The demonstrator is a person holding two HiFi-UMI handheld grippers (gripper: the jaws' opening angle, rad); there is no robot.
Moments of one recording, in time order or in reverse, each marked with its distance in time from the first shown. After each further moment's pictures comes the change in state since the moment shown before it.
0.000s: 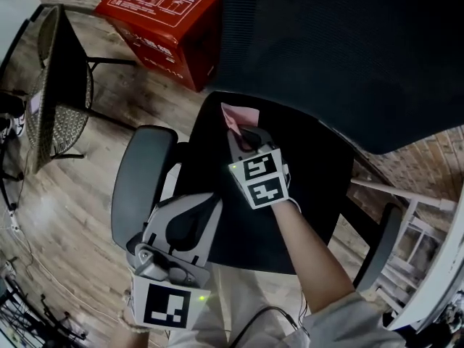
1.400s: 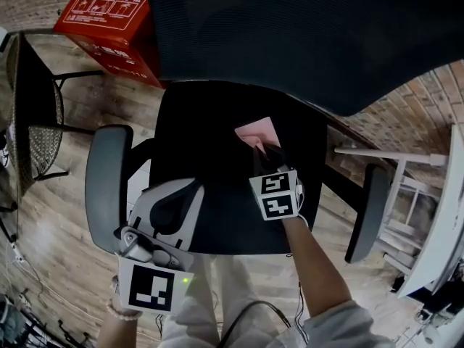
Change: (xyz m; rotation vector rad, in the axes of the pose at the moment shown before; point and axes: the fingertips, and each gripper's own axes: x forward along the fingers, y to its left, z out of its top) left arm 0.021 -0.037 0.004 0.058 -0.020 -0.148; right arm -0.112 -0.067 -0.130 0.129 0.175 -0.313
